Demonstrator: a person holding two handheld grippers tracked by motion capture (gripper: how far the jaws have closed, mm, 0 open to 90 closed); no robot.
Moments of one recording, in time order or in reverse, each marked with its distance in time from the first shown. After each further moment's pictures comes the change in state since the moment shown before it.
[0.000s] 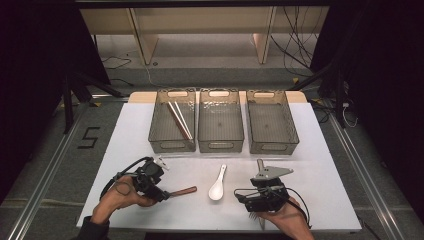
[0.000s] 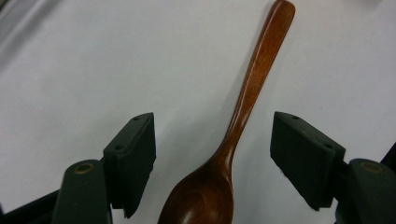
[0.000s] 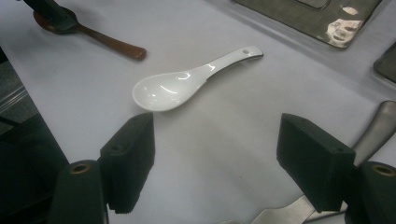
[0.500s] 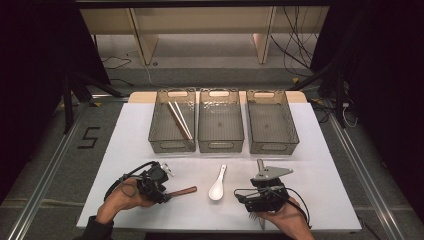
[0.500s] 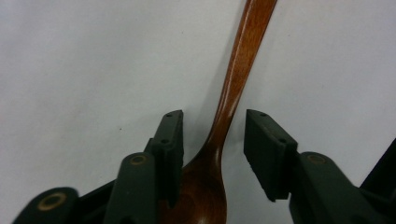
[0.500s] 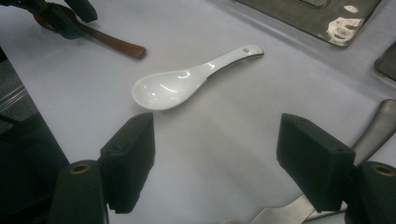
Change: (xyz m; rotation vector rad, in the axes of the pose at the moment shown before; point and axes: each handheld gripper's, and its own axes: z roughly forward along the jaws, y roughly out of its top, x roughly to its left) left arm -0.007 0.002 0.013 0.069 -0.023 0.076; right arm 0.000 0.000 0.000 0.003 0.001 0.001
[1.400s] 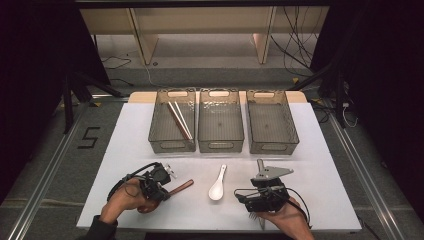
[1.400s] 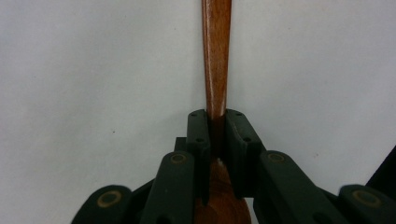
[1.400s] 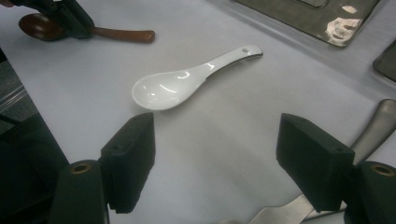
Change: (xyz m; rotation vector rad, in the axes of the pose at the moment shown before) left arm -0.002 0.004 0.004 0.025 0.007 0.006; right arm 0.000 0.000 -0.001 -0.002 -0.002 0.000
